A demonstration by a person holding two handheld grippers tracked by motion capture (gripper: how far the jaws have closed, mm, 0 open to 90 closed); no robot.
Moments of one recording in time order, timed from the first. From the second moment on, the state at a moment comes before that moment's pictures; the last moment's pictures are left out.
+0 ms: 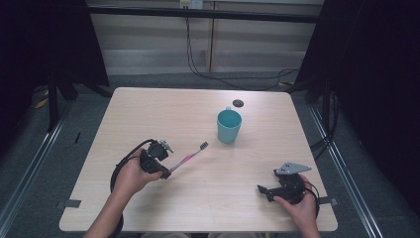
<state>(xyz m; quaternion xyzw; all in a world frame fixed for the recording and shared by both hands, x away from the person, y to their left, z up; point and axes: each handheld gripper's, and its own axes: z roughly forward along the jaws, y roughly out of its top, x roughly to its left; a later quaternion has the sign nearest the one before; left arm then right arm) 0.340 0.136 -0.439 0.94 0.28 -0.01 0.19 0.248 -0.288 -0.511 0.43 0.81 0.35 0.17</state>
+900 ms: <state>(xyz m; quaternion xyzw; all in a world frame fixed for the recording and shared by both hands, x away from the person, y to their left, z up) 0.346 0.097 -0.434 0.94 0.27 -0.01 0.21 0.281 -0.246 -0.485 0.42 0.80 0.41 0.09</state>
